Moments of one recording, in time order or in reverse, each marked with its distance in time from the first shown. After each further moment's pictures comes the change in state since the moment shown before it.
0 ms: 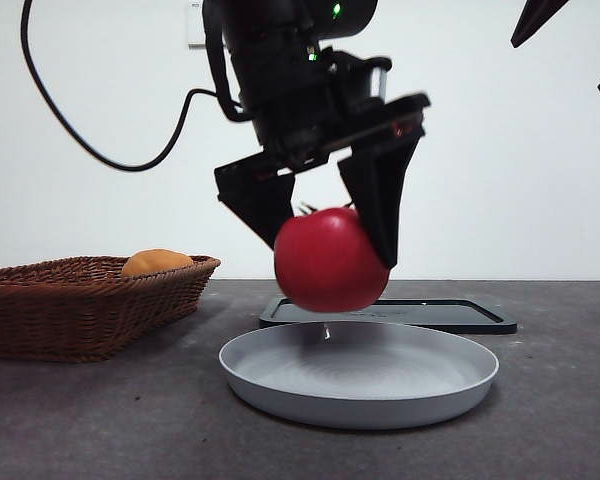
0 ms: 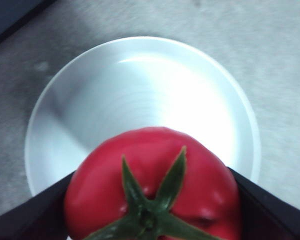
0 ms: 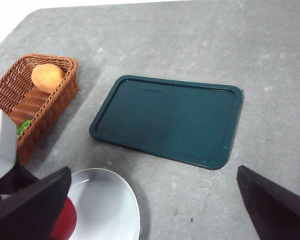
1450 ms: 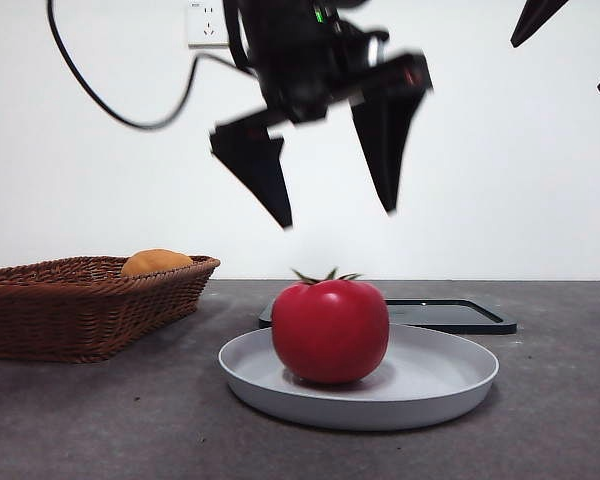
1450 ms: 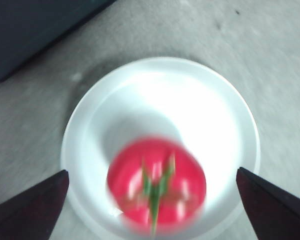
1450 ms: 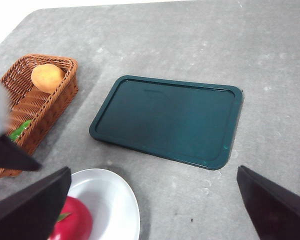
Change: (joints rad) left arm 0.026 0.059 0.259 -0.257 -0.012 -0.001; right arm 0.000 0.000 0.000 0.000 0.000 0.000
